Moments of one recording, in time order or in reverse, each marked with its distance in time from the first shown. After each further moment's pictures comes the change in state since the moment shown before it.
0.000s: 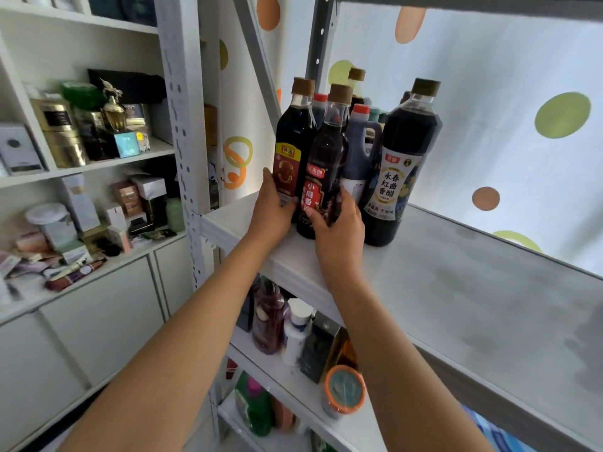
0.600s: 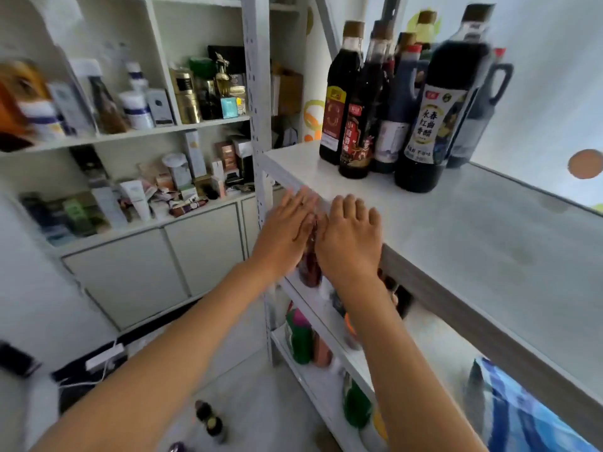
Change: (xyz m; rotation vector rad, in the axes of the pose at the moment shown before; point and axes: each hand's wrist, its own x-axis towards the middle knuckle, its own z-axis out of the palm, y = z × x) left_hand -0.203 0.008 -0.005 0.740 -0.001 0.091; right_hand -0.115 0.006 -0.065 -0.771 -0.466 -0.408
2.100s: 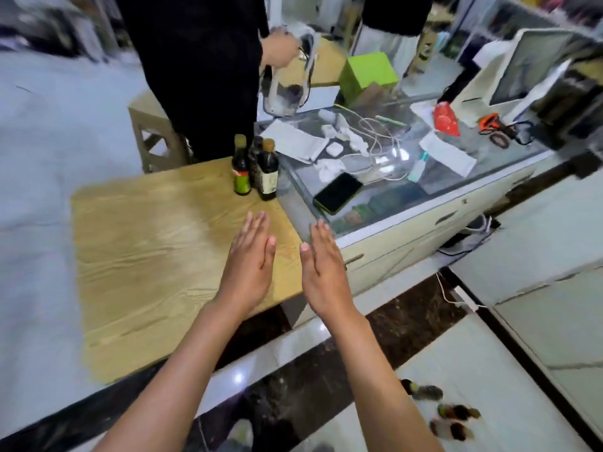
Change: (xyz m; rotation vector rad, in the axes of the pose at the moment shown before) left_hand -1.000 0.092 -0.288 0.387 1.003 -1.554; right_hand -0.793 -0.486 -0.060 0.803 -1.009 -1.516
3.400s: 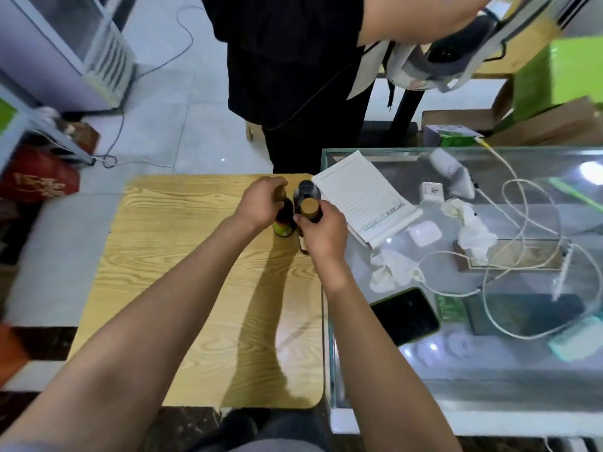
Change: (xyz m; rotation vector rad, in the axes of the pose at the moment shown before) left_hand 0.370 -0.133 0.032 0.231 0.048 -0.577; right_hand 0.427 0.063 0.111 0.278 -0.224 0.012
